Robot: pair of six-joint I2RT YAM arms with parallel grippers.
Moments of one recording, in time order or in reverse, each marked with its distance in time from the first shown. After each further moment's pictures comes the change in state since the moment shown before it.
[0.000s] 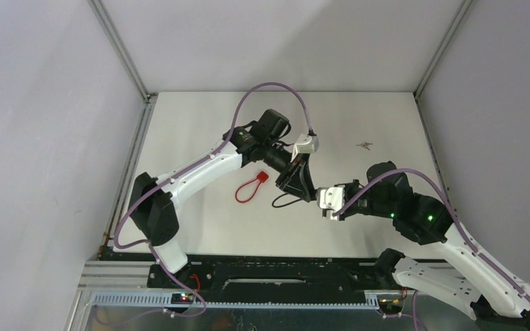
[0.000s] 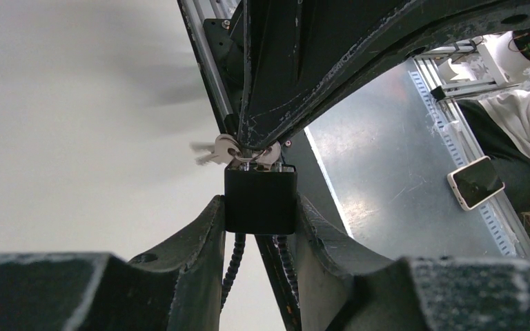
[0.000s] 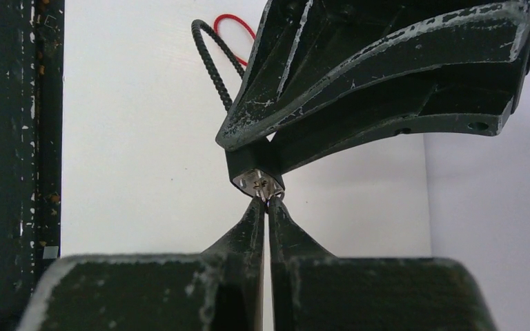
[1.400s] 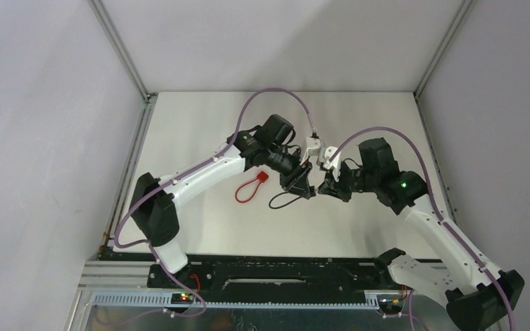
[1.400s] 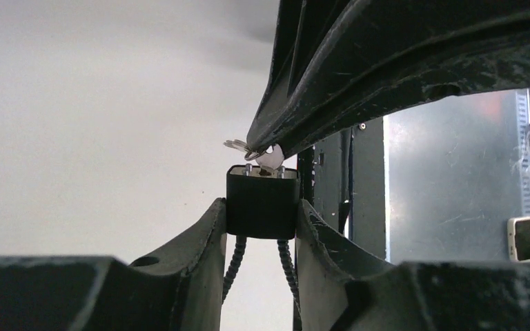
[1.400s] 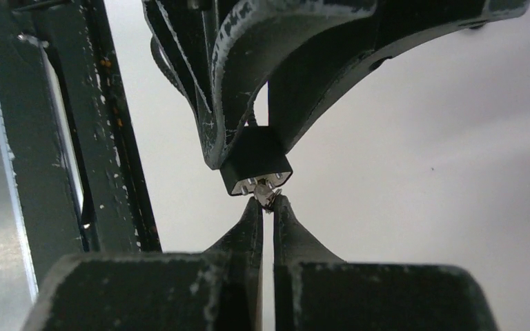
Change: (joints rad) left arm -0.044 0.004 -0.020 0.004 -0.372 -0.131; right arm -0.308 0.217 -0.026 0.038 -0.292 0.325
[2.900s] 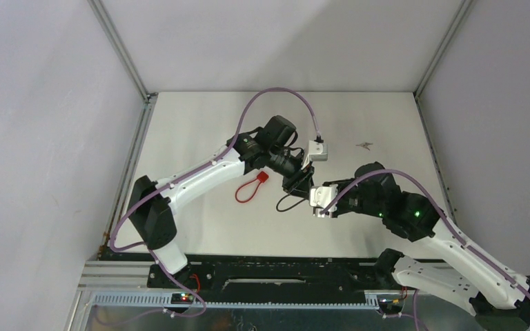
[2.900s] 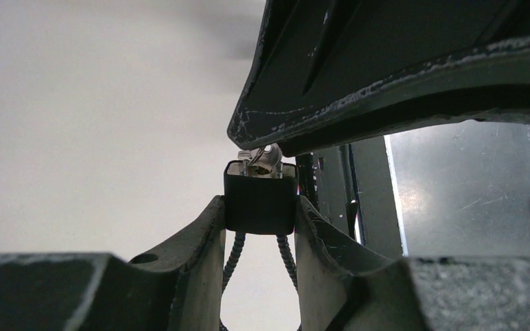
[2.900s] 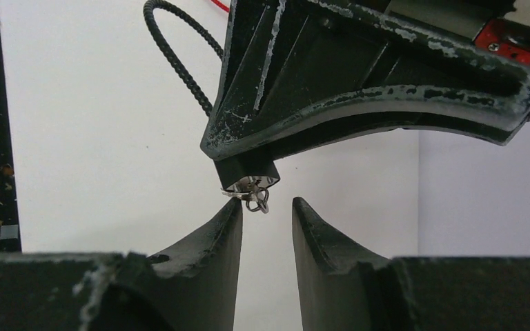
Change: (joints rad) left arm -0.027 -0.029 0.000 0.027 0.025 0.072; right arm 0.330 -0.177 -0.020 -0.019 0.439 -0.360
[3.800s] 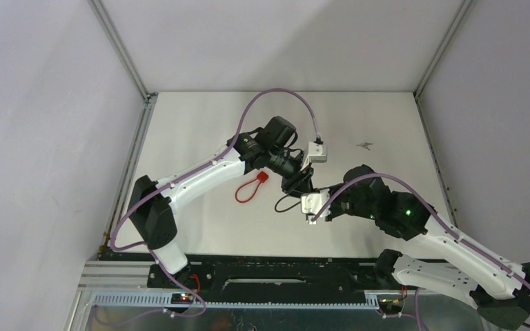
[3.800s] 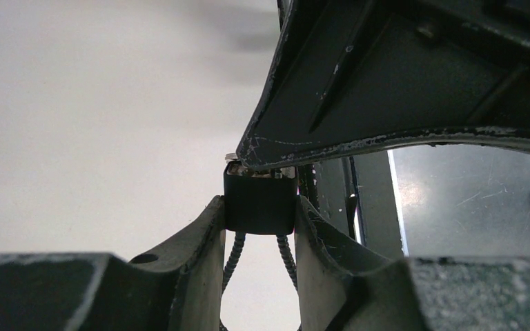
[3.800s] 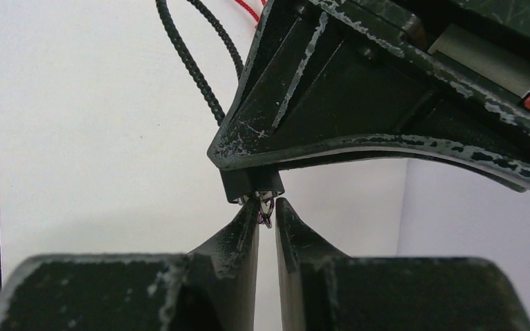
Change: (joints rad) left arm 0.000 0.003 0.000 -0.023 0.000 0.020; right arm 0.094 0.051 -0.001 0.006 0.101 -0.059
